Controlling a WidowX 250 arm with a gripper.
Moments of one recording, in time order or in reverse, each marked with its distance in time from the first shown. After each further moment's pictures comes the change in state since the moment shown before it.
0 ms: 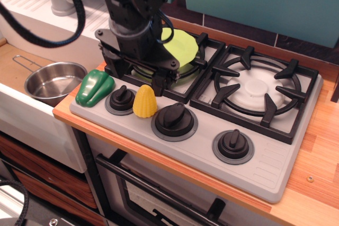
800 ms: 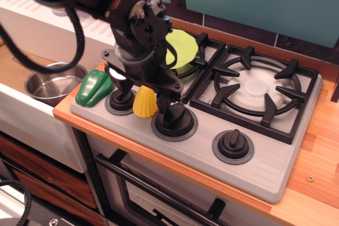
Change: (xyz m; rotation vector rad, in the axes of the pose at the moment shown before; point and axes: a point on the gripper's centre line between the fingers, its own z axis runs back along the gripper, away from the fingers) arm -0.013 -0.008 -0.016 -0.004 -0.033 -0.002
